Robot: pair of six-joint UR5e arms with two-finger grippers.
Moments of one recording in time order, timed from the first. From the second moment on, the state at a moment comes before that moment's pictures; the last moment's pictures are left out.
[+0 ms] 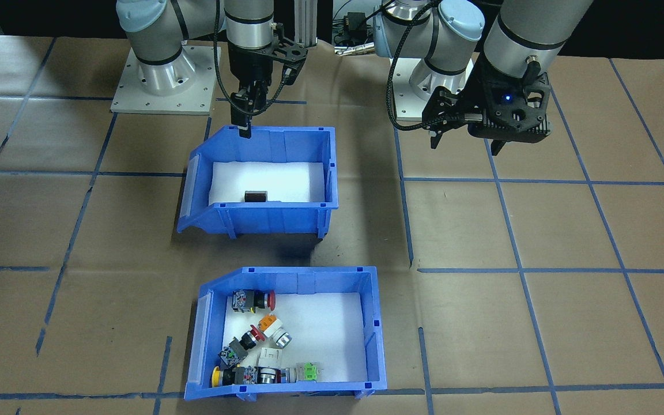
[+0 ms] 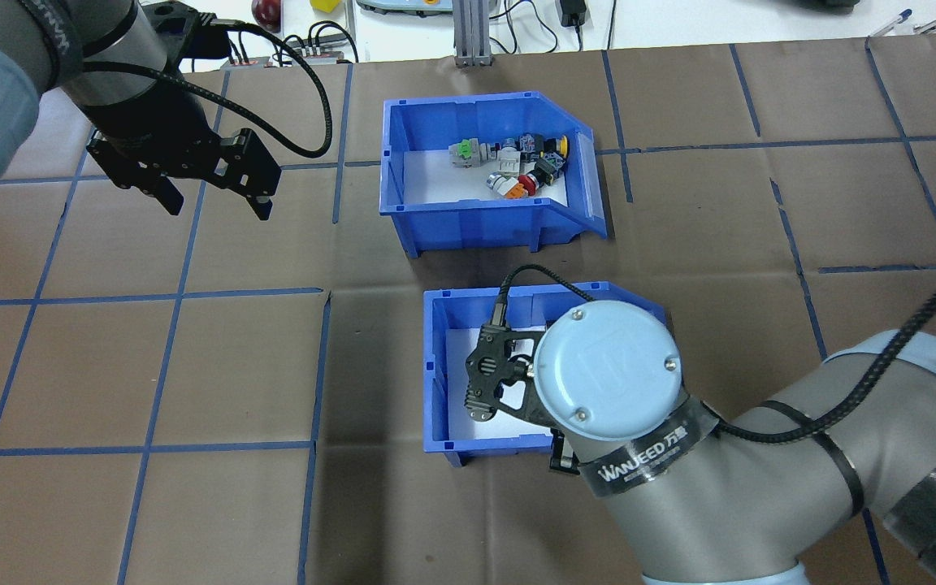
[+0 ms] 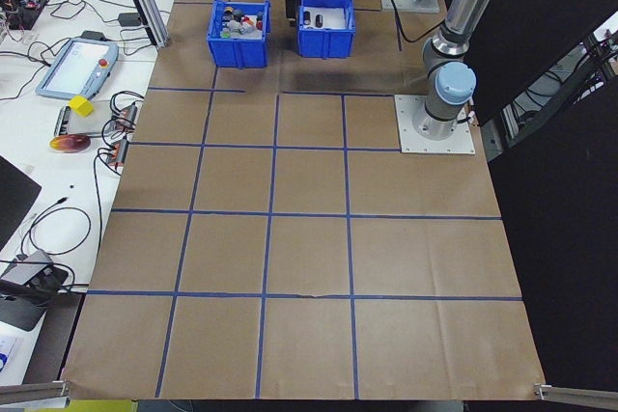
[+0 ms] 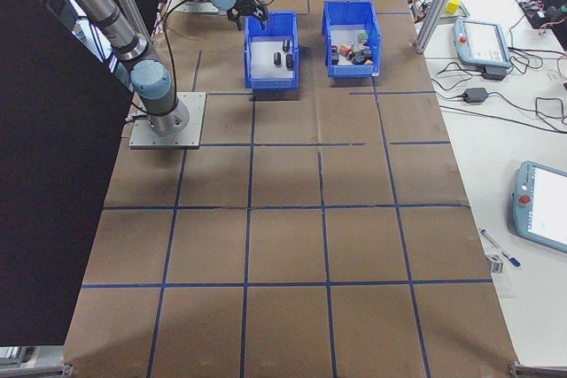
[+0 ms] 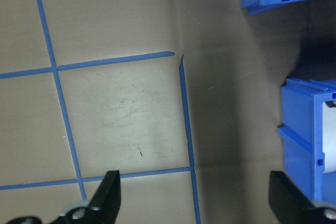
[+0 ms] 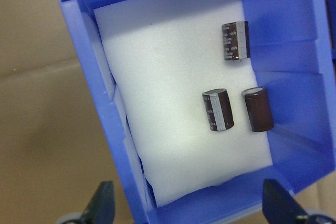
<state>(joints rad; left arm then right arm) -1.56 -1.57 -1.55 -1.62 1.58 0.12 2.01 -1.80 2.15 -2.07 -1.71 -0.84</state>
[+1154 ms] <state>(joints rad) -1.57 -1.58 -1.55 -1.62 1.57 0.12 1.51 -1.76 1.85 -1.76 -1.56 -0.23</state>
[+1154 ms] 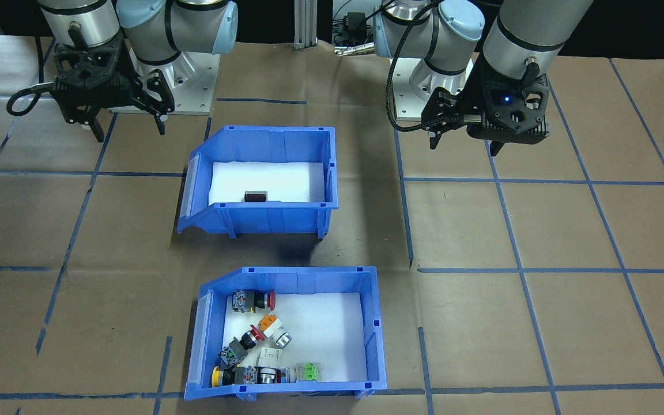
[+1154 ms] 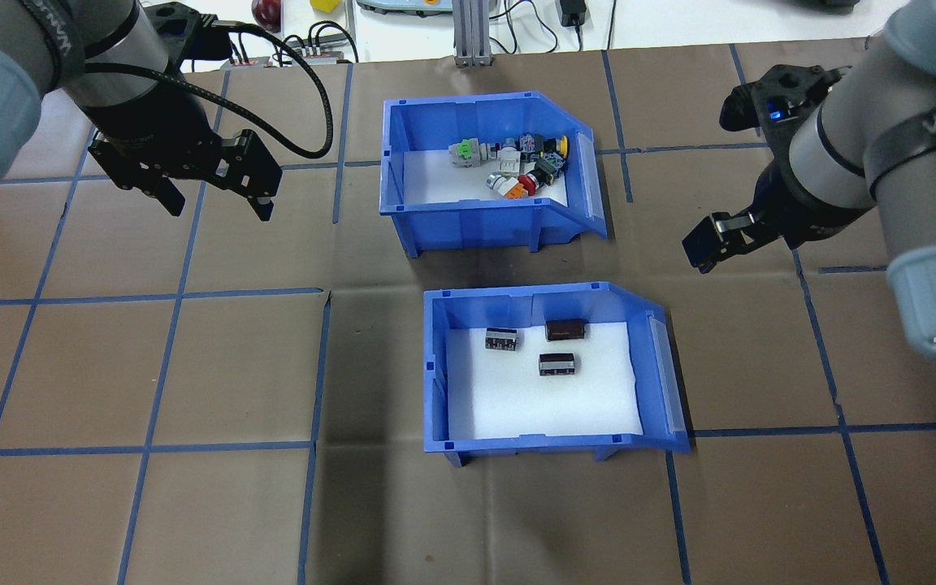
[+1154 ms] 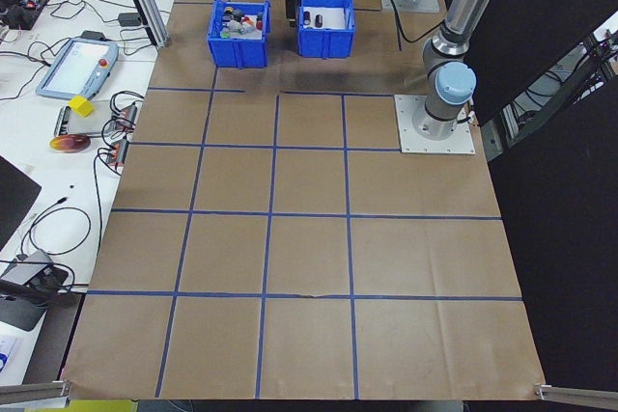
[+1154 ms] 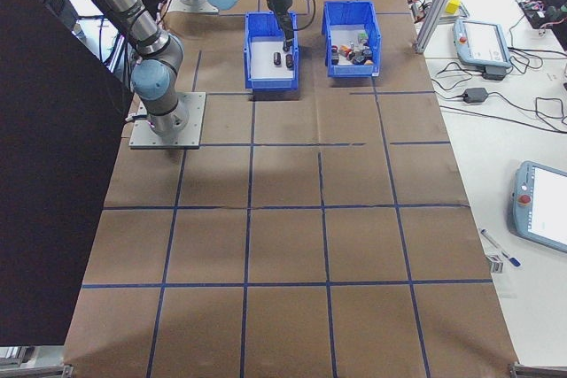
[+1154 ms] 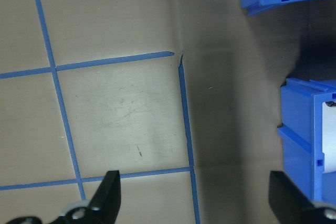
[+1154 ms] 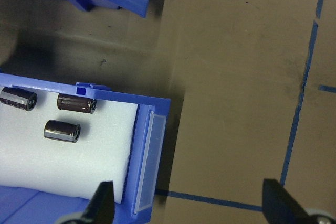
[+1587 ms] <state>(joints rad) -1.57 -1.58 -1.56 -1.62 1.57 0.12 1.51 -1.65 1.73 -1.67 -1.54 -0.08</state>
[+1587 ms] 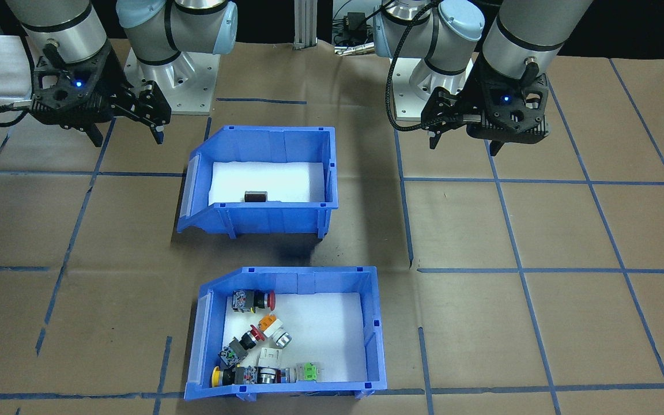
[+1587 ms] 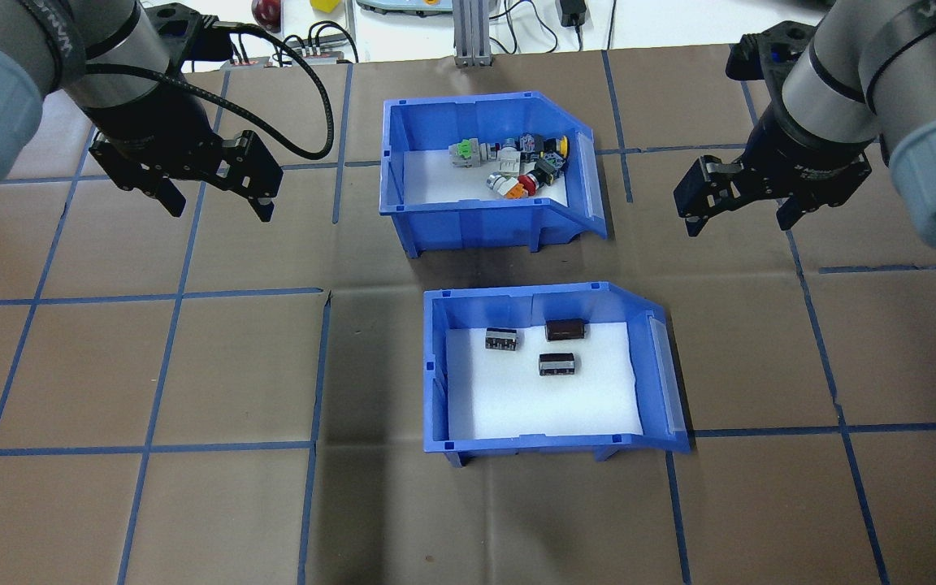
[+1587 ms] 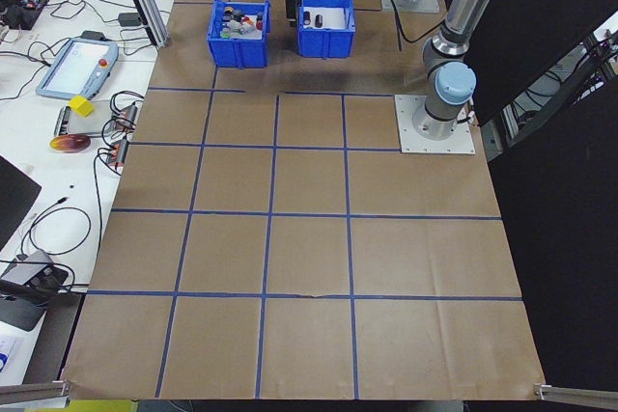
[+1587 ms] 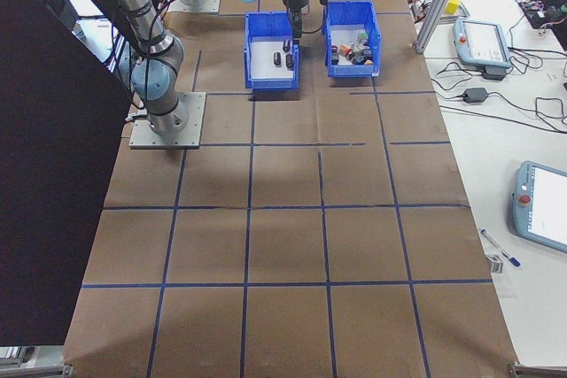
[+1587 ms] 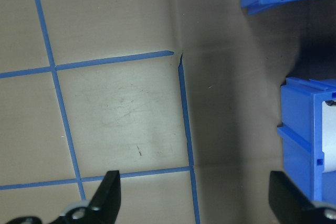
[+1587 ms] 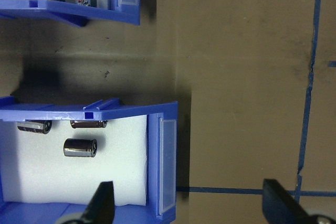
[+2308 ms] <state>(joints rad) -1.57 -1.58 -1.56 -1.62 1.57 0.12 1.53 -1.56 1.61 -1.57 -1.55 -0.02</state>
